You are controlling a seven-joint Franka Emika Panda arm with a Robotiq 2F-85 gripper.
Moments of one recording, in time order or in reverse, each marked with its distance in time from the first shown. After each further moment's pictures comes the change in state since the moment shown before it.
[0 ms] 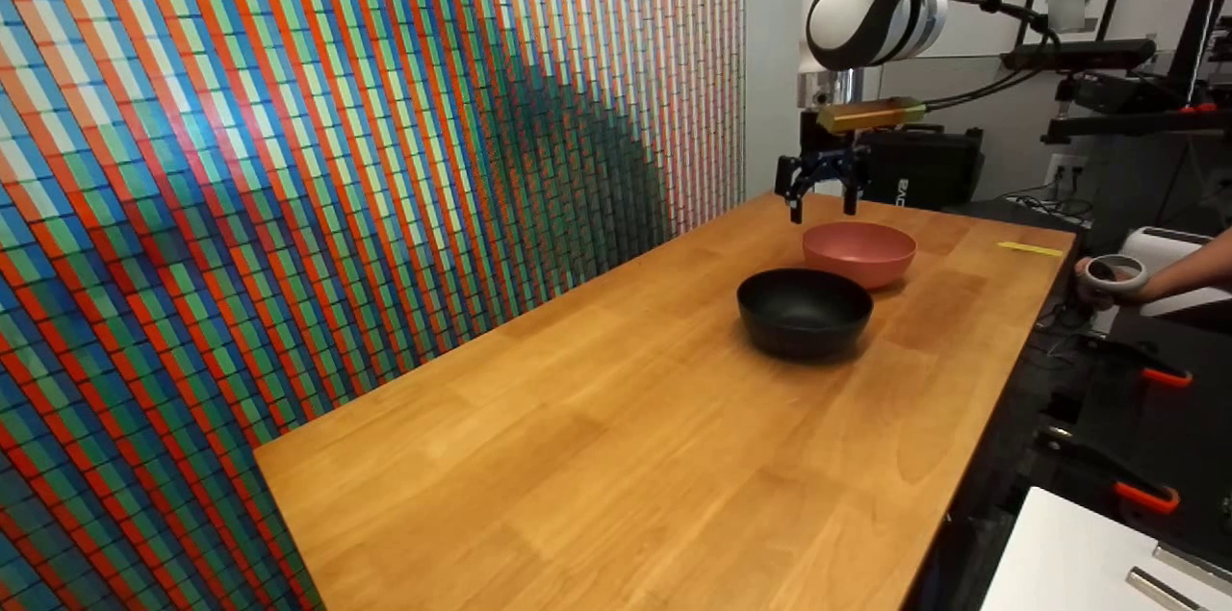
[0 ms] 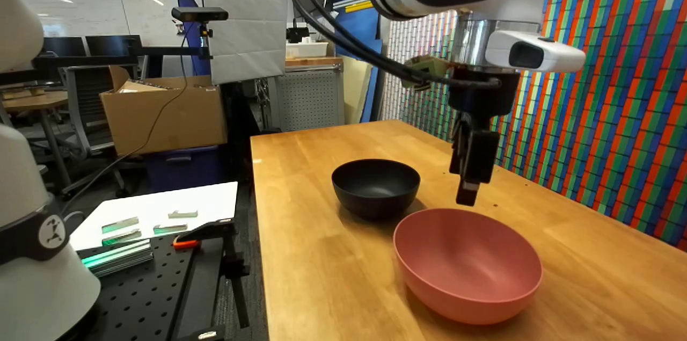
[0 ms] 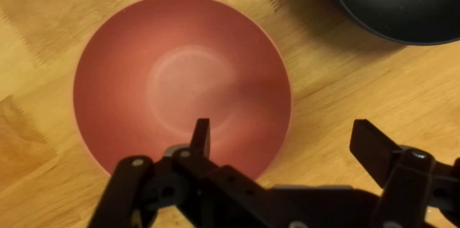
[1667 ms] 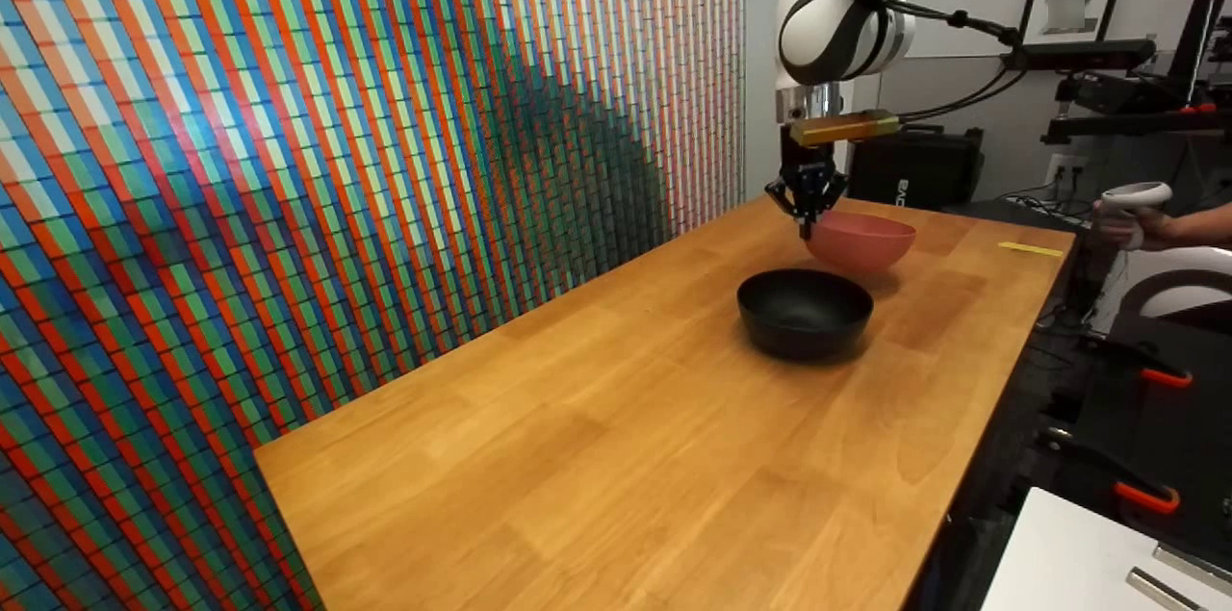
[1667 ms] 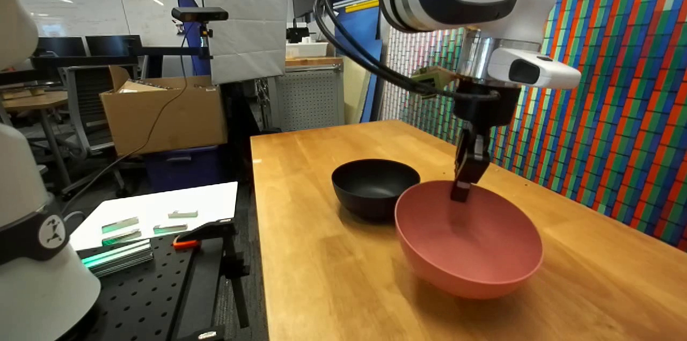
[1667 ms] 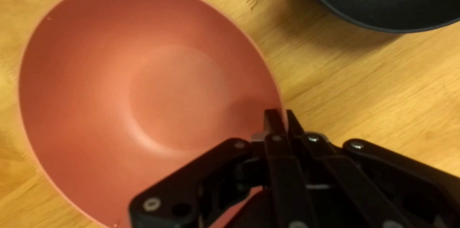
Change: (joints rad) arm 0.071 0.087 -0.043 0.102 0.029 -0.069 0.073
